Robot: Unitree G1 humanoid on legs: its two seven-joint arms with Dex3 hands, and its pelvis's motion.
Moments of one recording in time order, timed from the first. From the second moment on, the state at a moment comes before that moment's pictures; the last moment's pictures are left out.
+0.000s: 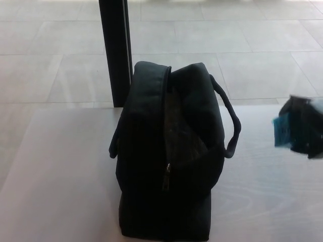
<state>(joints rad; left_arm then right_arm) 0.00 0.64 0.46 0.50 -0.39 0.42 -0.56 -0.81 -0.67 0.37 0.62 -0.55 0.04 0.03</state>
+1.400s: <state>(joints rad) -0.02 0.65 0.45 0.53 -0.39 0.44 -0.56 -0.93 -0.49 0.32 0.09 -0.40 0.27 0.48</state>
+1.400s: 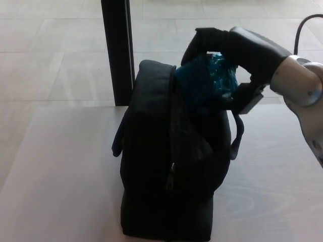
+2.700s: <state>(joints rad) -0.06 0.66 0.44 0.55 -0.39 0.44 -0.57 -1.04 -0.49 0.73 0.18 -0.61 0.26 0.72</state>
